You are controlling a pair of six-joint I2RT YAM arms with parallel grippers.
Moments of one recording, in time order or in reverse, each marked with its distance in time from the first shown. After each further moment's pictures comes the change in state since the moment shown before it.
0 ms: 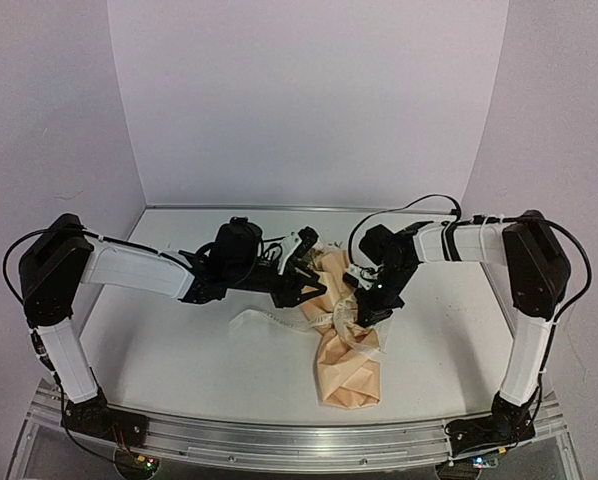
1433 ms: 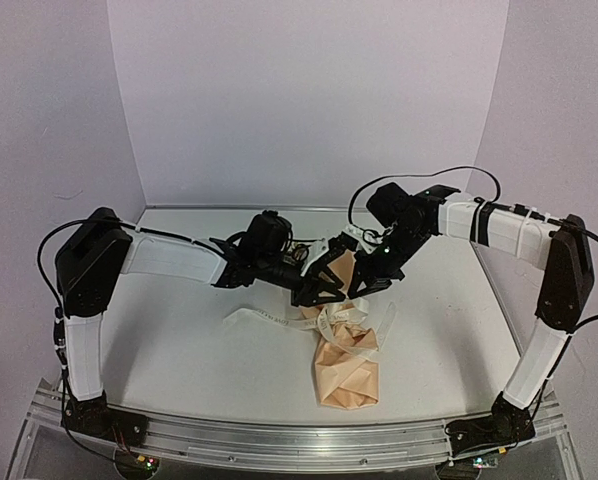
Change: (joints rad) left arm 0.004 0.210 0.279 -0.175 0.230 0.269; right arm 0.027 -0.158 0.177 -0.143 -0.142 0.032
